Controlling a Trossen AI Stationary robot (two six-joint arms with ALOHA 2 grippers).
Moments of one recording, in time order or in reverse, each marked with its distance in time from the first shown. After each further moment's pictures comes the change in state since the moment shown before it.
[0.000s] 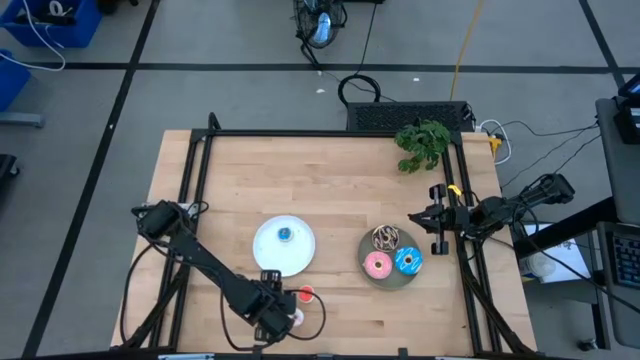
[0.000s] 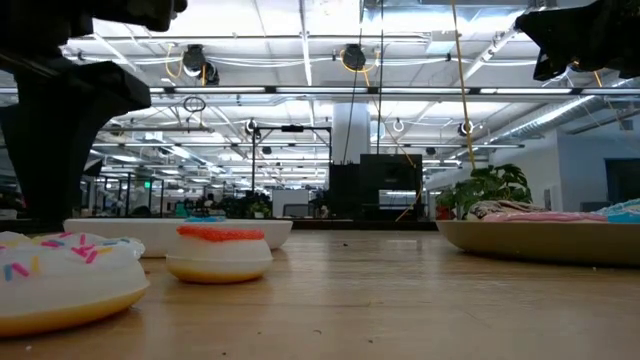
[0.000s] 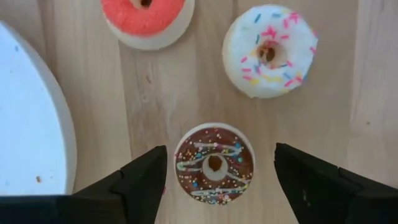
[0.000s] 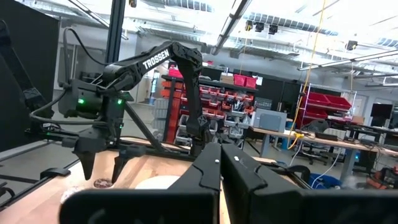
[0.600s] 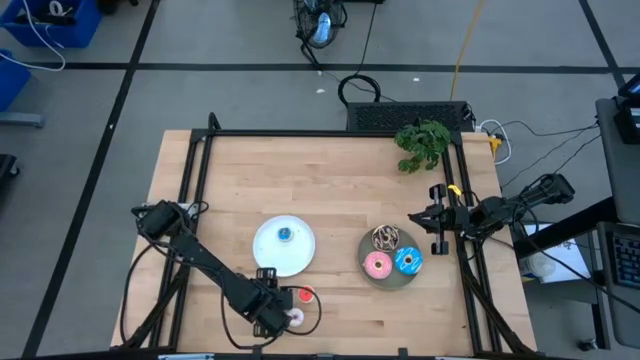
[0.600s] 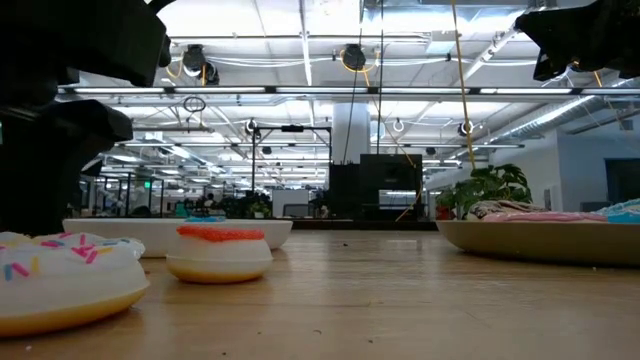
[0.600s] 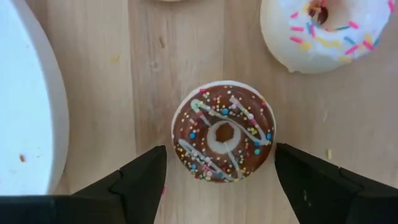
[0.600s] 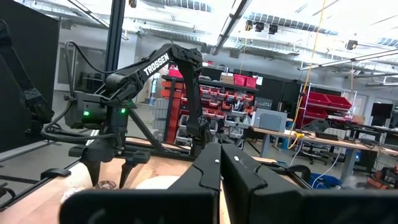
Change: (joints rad) left arm 0.001 0.000 -0.086 0.042 0.006 -0.061; right arm 0.000 0.000 0.000 0.000 0.000 0.003
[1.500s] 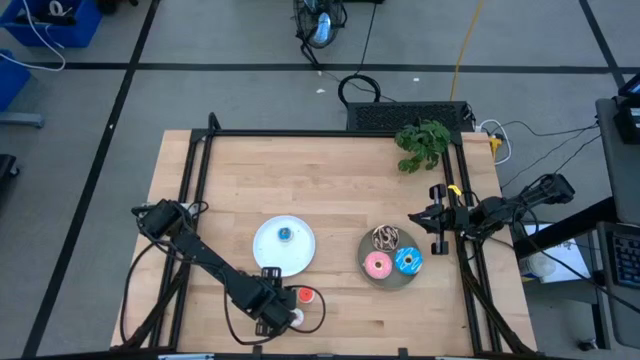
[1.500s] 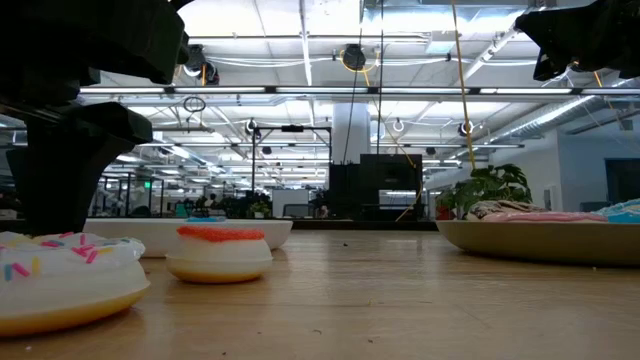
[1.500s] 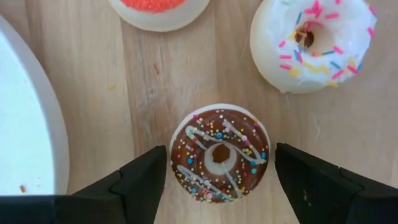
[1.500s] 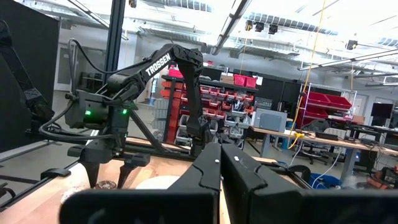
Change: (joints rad) left arm 0.024 0.000 -0.001 0.044 0.014 0.075; right arm 0.000 0.000 0.000 0.000 0.000 0.000
